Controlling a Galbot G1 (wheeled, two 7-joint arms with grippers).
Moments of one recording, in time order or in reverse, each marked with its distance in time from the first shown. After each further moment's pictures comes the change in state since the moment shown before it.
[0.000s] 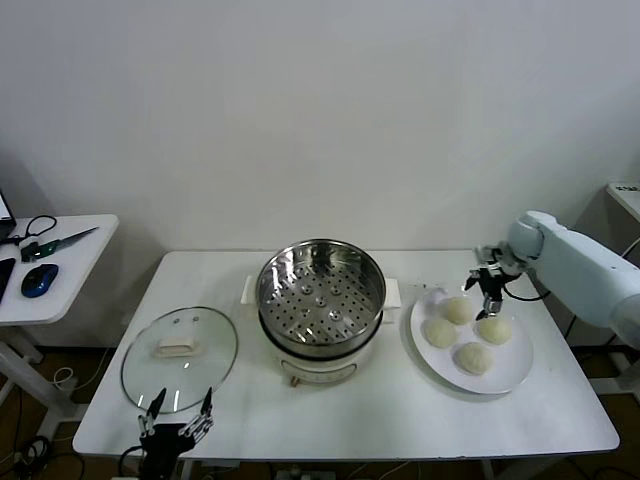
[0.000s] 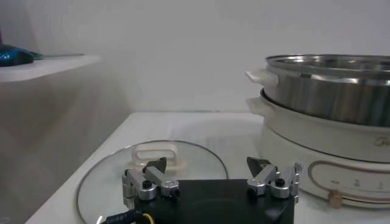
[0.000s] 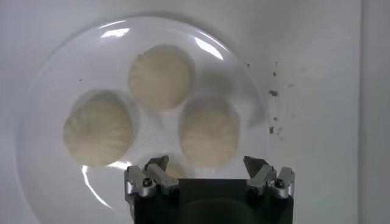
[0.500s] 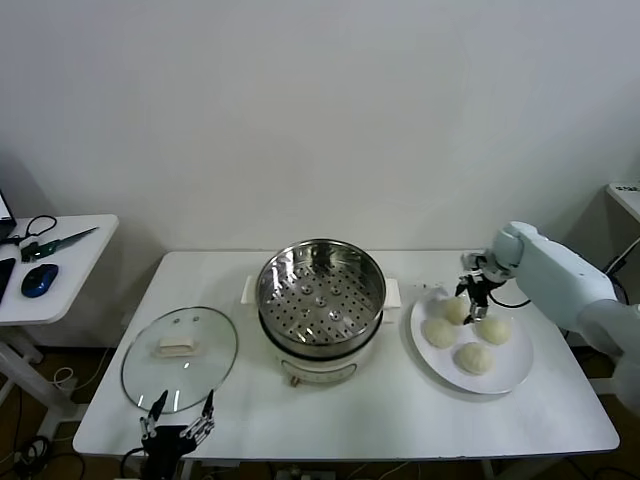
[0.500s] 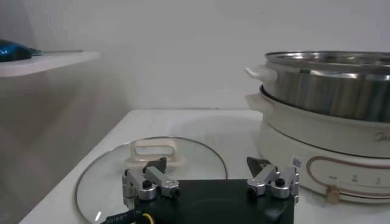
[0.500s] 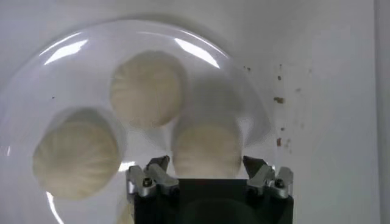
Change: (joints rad) left arm 0.001 -0.001 0.003 0.003 0.000 -0.001 -0.001; right arm -0.029 0.079 0.048 -0.093 -0.033 0.001 0.009
